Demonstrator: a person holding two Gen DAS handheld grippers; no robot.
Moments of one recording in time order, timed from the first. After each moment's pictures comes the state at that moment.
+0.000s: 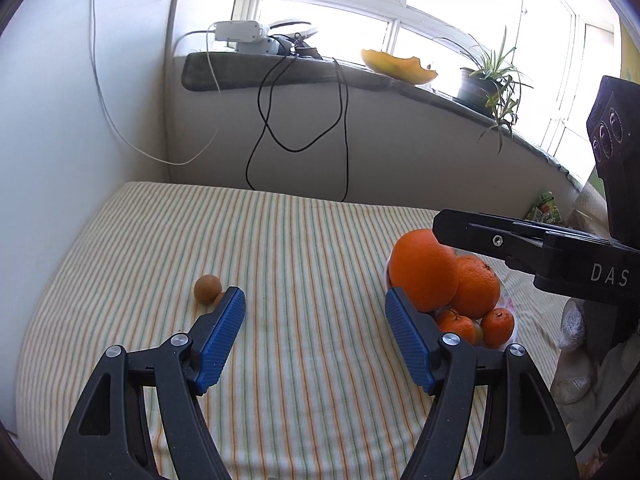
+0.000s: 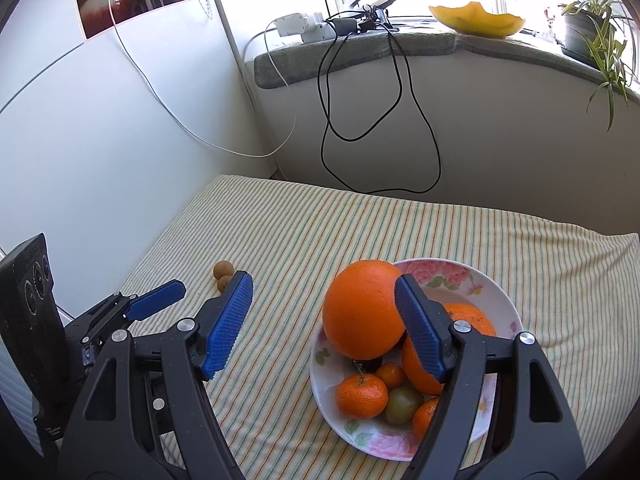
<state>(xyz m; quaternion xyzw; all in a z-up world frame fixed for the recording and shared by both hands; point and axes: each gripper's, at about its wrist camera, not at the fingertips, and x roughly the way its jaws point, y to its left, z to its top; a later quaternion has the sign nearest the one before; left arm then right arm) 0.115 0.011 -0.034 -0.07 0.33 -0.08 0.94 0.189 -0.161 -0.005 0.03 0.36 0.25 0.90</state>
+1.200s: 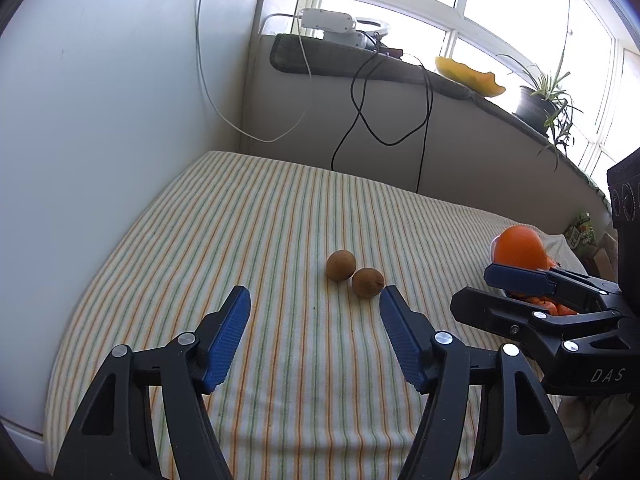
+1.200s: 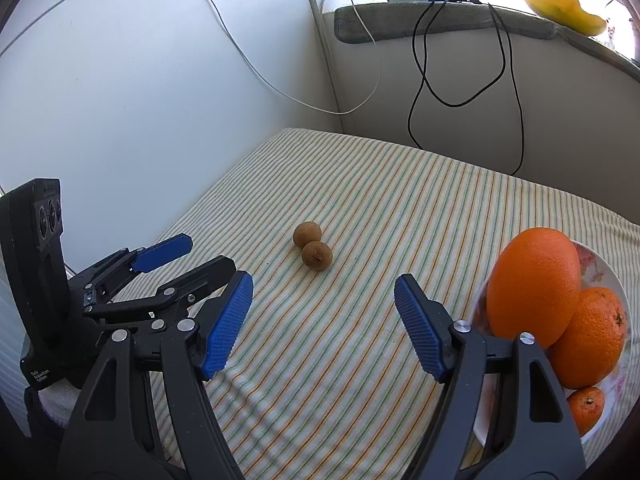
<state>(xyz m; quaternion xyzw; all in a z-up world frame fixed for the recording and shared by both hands) 0.102 0.102 -0.065 -0.10 0.34 -0.01 0.94 0.169 -0.063 -0.044 0.00 0.39 0.32 0.86</state>
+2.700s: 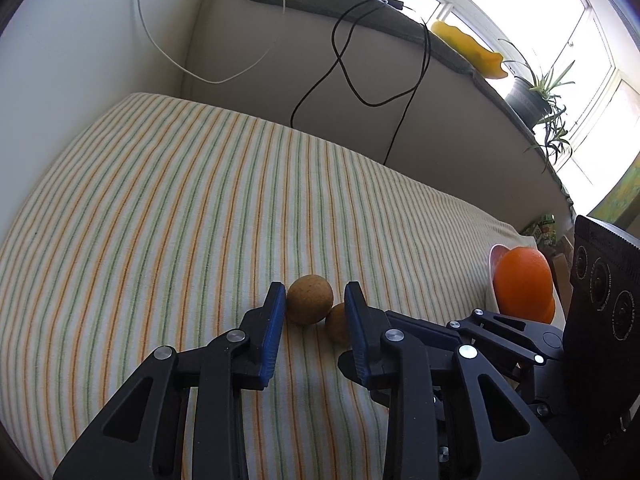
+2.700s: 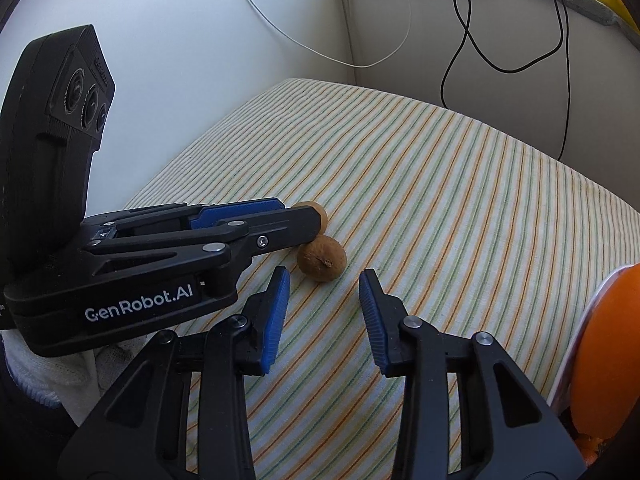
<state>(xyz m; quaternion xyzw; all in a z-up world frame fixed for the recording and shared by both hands) 0.187 0.116 -0.099 -0.17 0.42 -0.12 0.89 0.213 0.002 -0.094 -0.05 0.43 0.34 0.84</state>
